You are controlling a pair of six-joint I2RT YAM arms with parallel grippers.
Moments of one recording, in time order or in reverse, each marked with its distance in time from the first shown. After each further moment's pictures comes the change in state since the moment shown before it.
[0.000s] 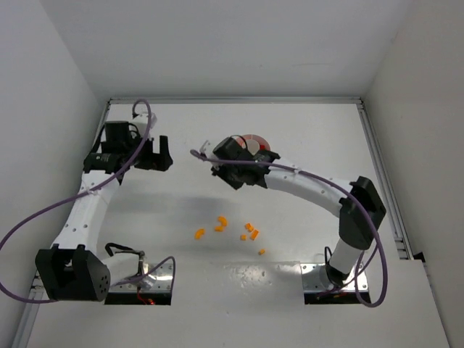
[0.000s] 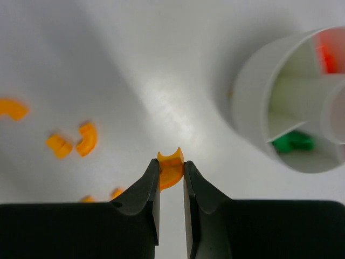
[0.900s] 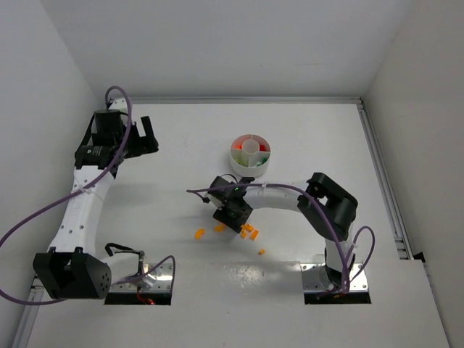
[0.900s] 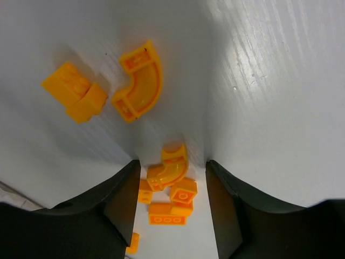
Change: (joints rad) left arm -0.001 0.014 0.113 -0.030 -0.263 -0.238; right arm 0.072 0.180 -0.179 -0.003 -0.137 0.121
